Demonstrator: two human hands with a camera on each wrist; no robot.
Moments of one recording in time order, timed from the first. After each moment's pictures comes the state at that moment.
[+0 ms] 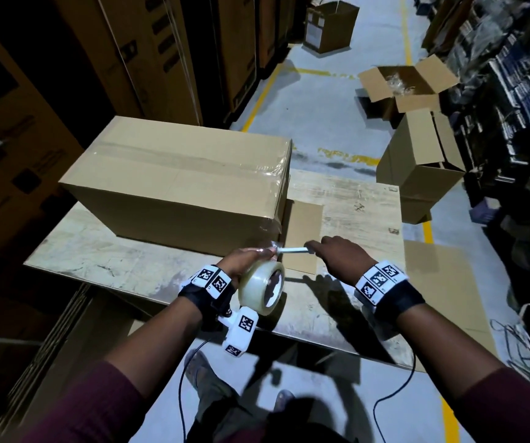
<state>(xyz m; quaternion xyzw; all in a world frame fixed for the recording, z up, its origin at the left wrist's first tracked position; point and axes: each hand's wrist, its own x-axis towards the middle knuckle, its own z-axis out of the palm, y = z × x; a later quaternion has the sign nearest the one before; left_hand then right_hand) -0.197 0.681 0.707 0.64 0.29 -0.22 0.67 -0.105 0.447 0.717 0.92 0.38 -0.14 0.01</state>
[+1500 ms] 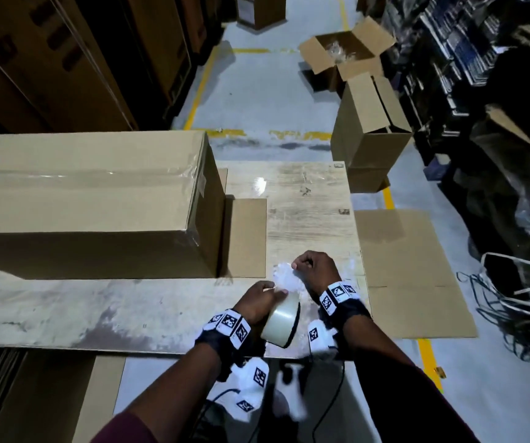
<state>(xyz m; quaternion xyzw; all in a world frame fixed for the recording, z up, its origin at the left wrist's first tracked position) -0.147 0.535 0.593 0.70 0.25 -0.30 0.60 -0.070 0.366 0.570 0.86 -0.03 -0.16 -0.48</state>
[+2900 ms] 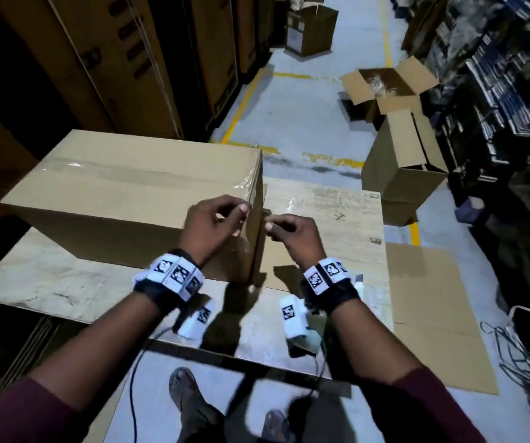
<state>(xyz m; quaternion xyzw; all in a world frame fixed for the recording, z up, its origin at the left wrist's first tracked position) -0.129 0.676 0.777 0.86 0.05 0.16 0.48 -0.049 0.499 0.700 0.74 0.11 -0.11 -0.66</state>
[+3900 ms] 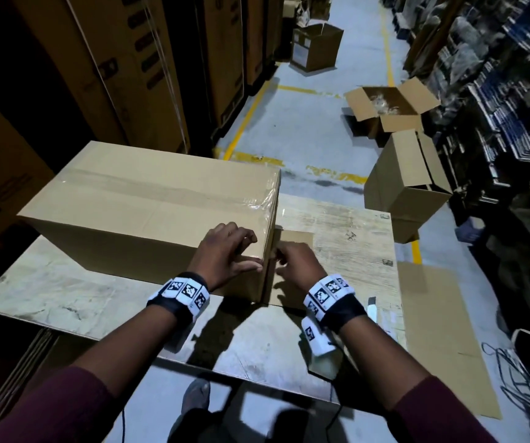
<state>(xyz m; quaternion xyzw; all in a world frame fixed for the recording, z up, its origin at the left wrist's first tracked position) -0.119 0.728 0.731 0.97 -0.07 0.14 0.20 -0.042 0.533 0.698 0.90 0.26 -0.13 -0.32</state>
